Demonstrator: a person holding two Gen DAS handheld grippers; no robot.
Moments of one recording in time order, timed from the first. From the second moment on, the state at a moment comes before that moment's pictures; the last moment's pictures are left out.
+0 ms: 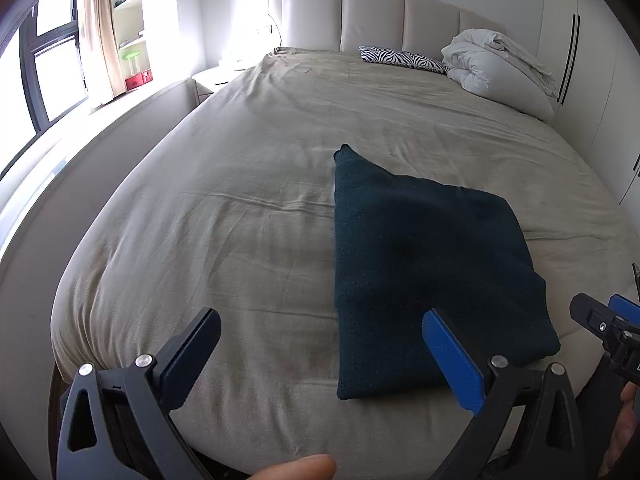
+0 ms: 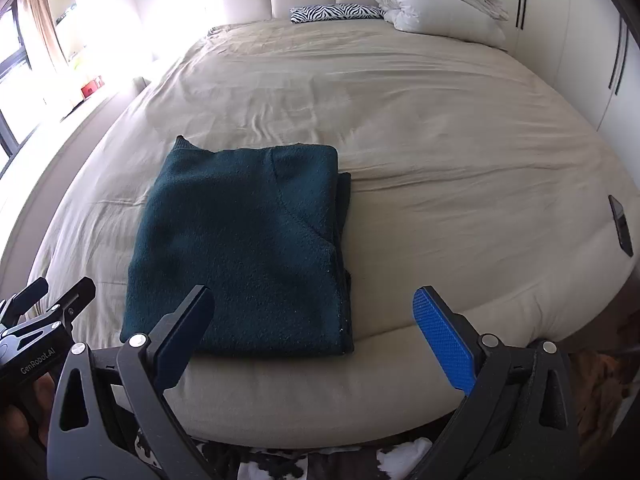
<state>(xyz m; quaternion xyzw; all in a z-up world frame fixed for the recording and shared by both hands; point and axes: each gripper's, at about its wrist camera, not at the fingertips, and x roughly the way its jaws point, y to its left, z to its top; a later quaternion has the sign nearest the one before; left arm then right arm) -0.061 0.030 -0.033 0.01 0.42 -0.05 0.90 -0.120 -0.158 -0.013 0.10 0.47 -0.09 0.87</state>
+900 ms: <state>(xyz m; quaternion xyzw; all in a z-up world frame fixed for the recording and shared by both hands) -0.058 0.030 -0.038 0.01 0.43 -0.05 0.90 -0.113 -0.148 -0.024 0.09 0.48 -0.09 0.87</state>
